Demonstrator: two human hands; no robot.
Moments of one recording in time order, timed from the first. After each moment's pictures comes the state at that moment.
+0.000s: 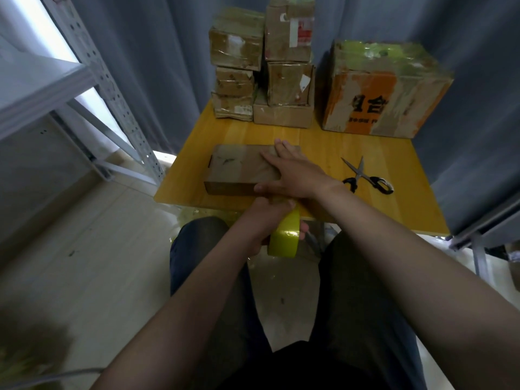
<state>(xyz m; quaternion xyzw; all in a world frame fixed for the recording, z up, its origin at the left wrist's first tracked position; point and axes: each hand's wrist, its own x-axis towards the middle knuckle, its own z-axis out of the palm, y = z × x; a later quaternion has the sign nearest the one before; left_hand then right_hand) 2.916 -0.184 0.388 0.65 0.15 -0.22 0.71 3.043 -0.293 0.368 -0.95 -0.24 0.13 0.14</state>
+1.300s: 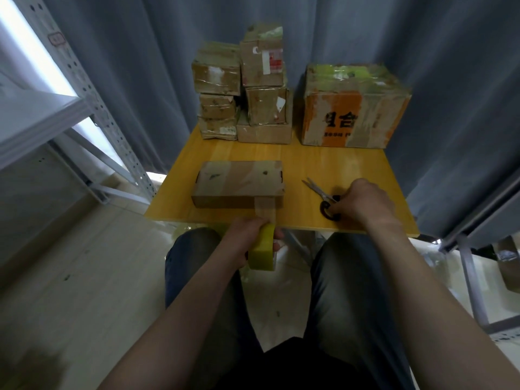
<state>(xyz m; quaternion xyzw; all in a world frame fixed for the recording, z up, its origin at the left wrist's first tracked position) 2.914 -0.188 0.369 0.66 0.22 -0.21 0.69 2.991 -0.430 0.379 -0.96 0.16 0.10 0.20</state>
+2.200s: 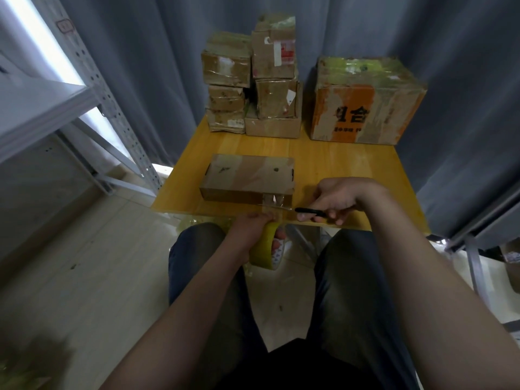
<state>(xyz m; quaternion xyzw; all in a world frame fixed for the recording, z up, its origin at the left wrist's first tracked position) 2.913 -0.183 0.360 0.67 0.23 -0.18 0.68 3.007 -0.385 0.411 -0.84 -0.08 0.44 0.30</state>
